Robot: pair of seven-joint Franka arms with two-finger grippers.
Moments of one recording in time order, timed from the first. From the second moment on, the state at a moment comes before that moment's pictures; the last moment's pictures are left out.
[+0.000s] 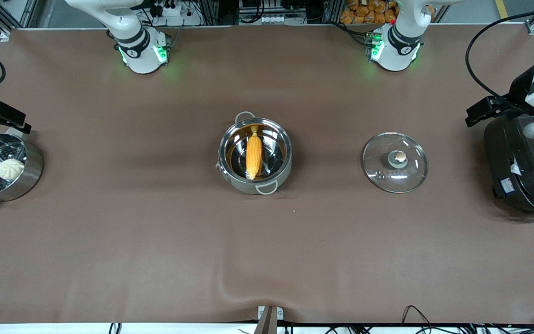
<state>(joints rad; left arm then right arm) -0.05 0.01 -0.04 -1.57 0.01 1.53 -0.24 0.06 0.03 -0.16 -1.55 0.02 1.56 -0.06</state>
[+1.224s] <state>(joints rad) -0.05 0.01 -0.05 -1.56 0.01 1.51 -0.24 0.09 0.01 -0.15 -1.52 0.02 1.41 -0.02</state>
